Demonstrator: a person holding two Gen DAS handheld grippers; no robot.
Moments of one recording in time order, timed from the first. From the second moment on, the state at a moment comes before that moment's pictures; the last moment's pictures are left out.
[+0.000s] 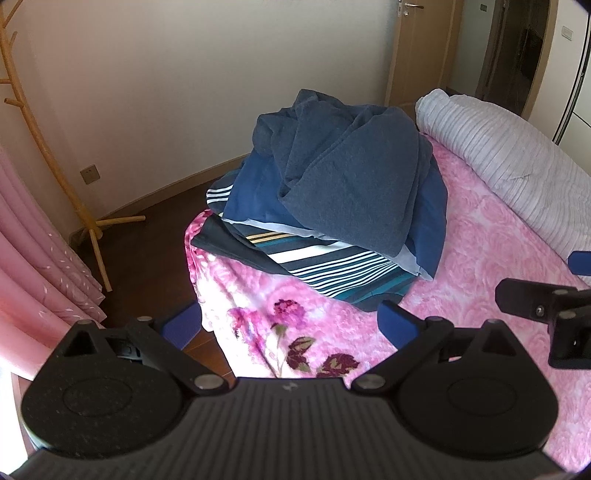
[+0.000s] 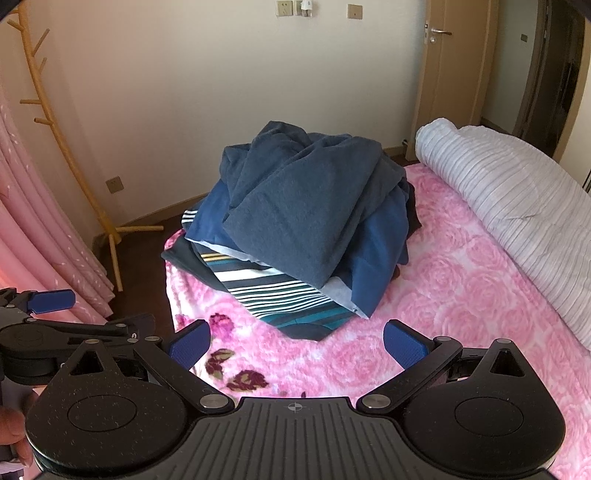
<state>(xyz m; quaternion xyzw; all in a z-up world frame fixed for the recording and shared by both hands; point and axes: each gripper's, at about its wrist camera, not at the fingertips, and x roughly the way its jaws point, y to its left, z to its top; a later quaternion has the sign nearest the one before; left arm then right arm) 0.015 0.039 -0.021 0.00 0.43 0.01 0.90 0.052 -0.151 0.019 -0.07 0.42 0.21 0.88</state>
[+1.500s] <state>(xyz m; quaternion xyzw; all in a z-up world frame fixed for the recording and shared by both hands) 0.067 0.043 -0.037 0.00 0.42 -0.02 0.91 0.082 -0.175 0.009 -0.07 0.40 0.21 0.89</state>
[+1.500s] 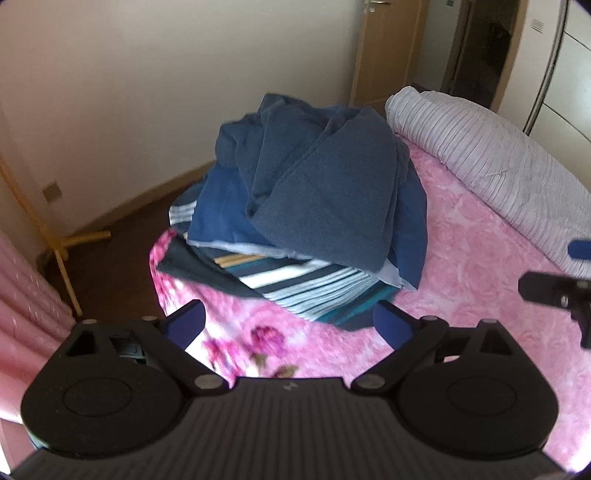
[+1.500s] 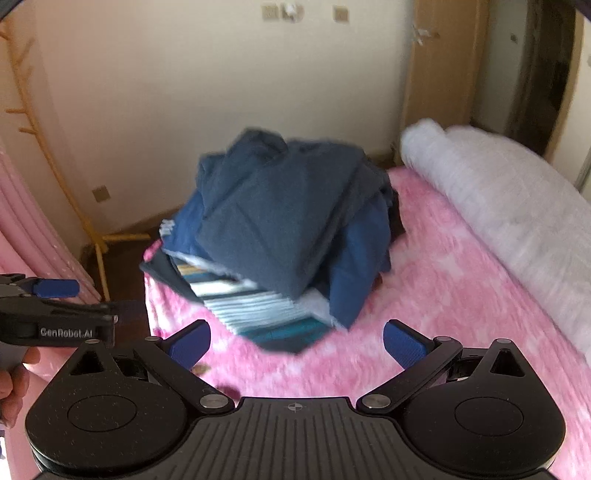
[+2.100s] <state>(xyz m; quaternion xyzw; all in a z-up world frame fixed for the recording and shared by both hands) 0.281 0.018 -0.115 0.23 0.36 -0.27 0.86 0.289 -0.134 -0.055 -0.03 0.43 0.22 0.87</state>
